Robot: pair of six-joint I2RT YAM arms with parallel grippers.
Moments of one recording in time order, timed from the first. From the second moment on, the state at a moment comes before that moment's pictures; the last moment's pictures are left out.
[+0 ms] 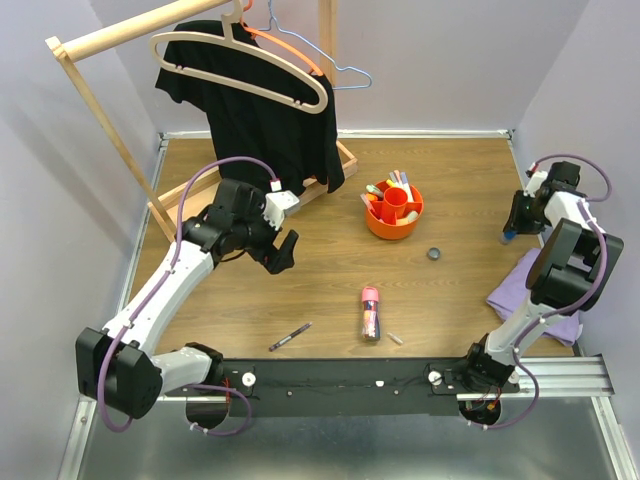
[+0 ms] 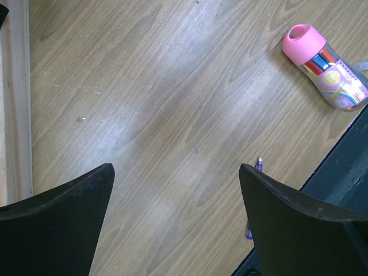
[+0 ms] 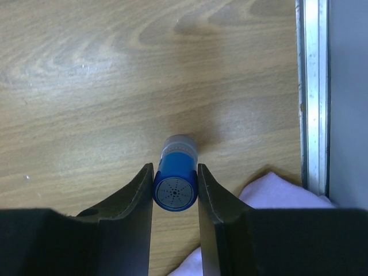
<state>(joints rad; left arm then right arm) -0.38 1.19 1.03 -0.71 0.45 0.28 -0.46 1.83 1.29 -0.54 -0.17 -0.22</state>
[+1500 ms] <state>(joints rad) -0.29 1.12 1.02 -0.70 0.47 0.25 0.12 1.67 1.26 -0.81 -0.24 -0.47</state>
